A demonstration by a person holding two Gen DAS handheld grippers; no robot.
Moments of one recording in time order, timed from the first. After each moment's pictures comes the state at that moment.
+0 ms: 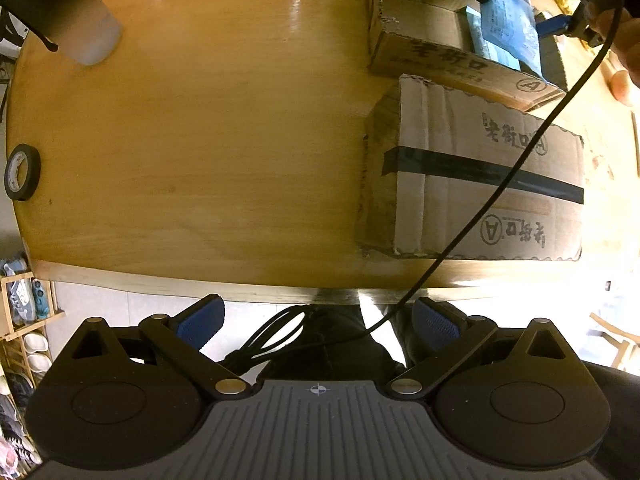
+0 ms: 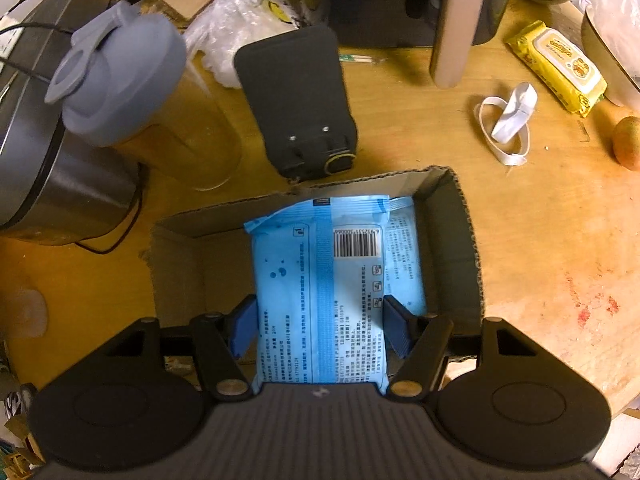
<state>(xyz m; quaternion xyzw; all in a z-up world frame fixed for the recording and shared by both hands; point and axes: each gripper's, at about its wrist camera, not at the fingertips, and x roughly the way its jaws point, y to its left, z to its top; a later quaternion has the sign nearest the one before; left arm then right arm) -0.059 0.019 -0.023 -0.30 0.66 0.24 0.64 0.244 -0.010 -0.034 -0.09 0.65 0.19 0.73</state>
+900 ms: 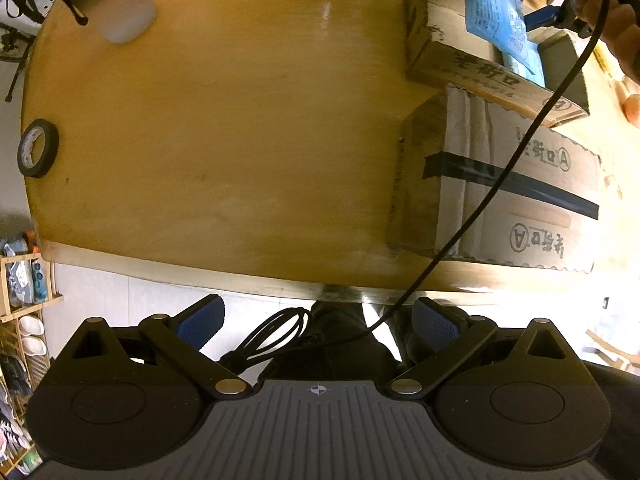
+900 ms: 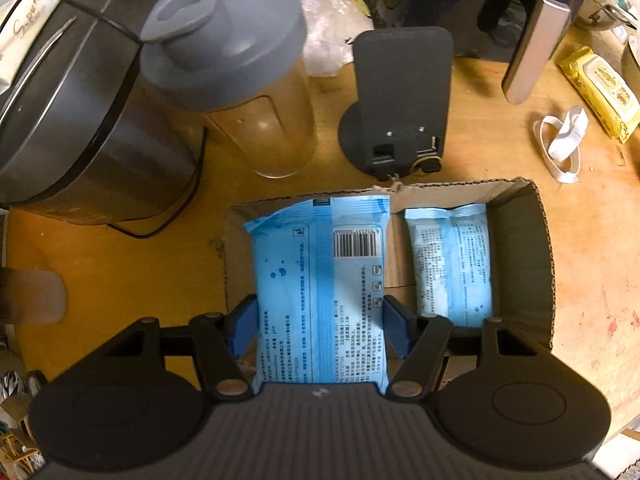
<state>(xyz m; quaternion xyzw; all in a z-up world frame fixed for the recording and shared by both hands) -0.085 0.040 -0.022 -0.33 0.65 0.25 0.64 0.218 0.044 -0.034 -0.11 0.64 0.22 0.72</state>
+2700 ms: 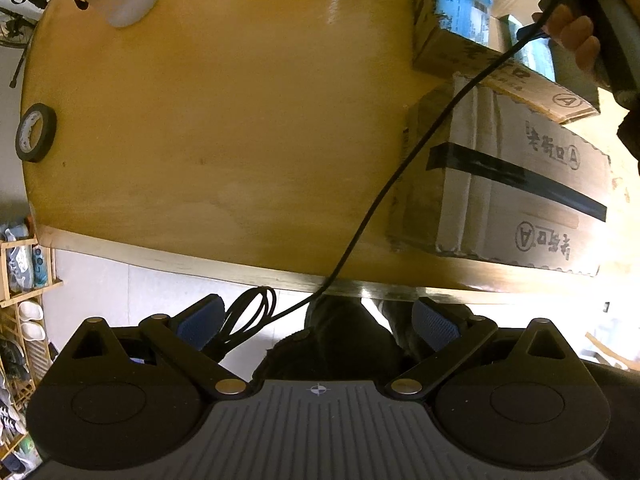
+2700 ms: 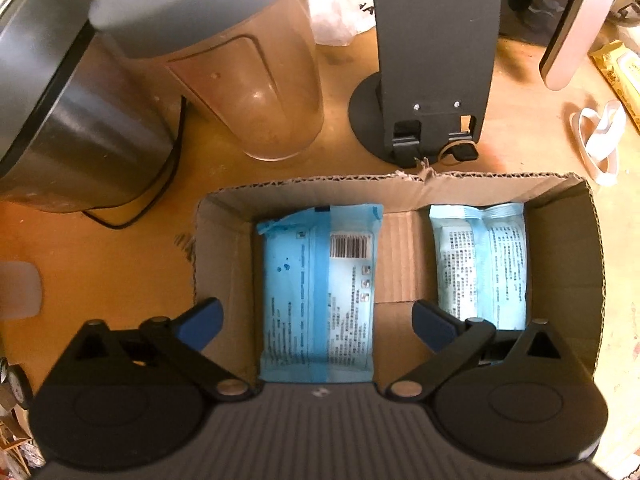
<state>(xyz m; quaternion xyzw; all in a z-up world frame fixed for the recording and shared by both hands) -0.079 0.039 -0.029 -0.33 0.66 0.25 0.62 0.220 0.047 -0.080 -0.12 0.65 0.24 0.71</state>
